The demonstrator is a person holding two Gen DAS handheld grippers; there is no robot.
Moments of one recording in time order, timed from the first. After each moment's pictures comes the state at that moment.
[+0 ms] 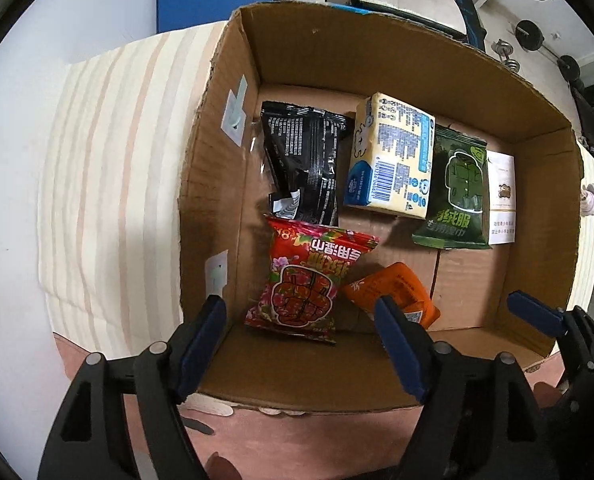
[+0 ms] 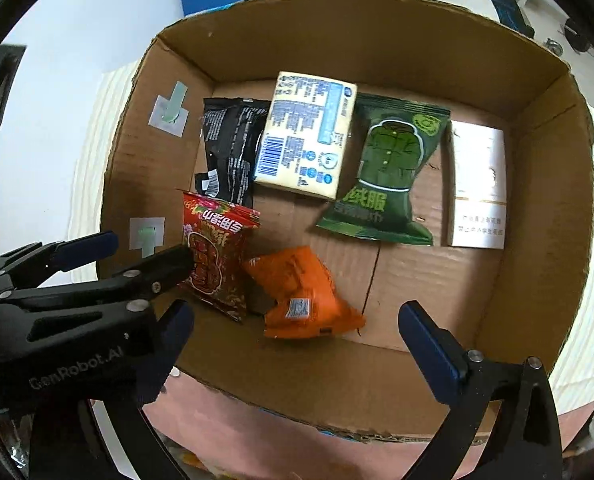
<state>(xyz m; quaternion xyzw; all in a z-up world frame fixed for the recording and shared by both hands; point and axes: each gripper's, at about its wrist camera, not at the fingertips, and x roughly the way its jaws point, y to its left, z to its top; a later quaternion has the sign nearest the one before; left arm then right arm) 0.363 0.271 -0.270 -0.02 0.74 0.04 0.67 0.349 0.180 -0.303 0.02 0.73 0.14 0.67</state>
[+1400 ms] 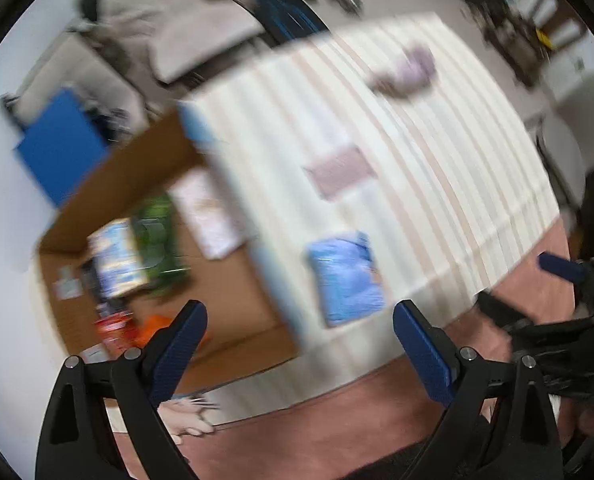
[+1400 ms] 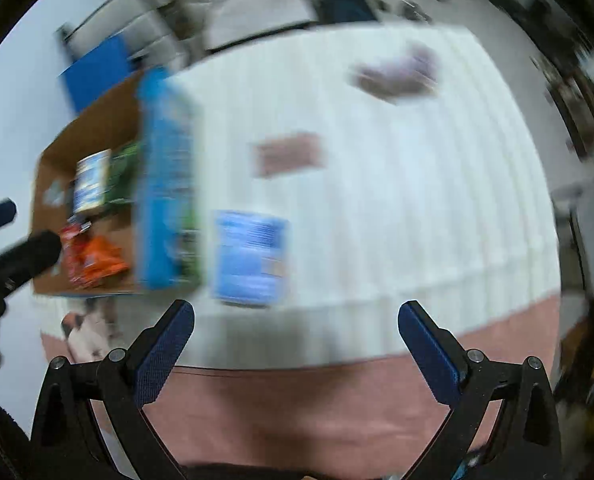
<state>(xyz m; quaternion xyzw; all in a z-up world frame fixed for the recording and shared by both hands) 0.350 -0.072 -0.246 0.21 0.69 -0.15 0.68 0.232 -0.167 -0.255 0.15 0.68 -0.05 0.71</state>
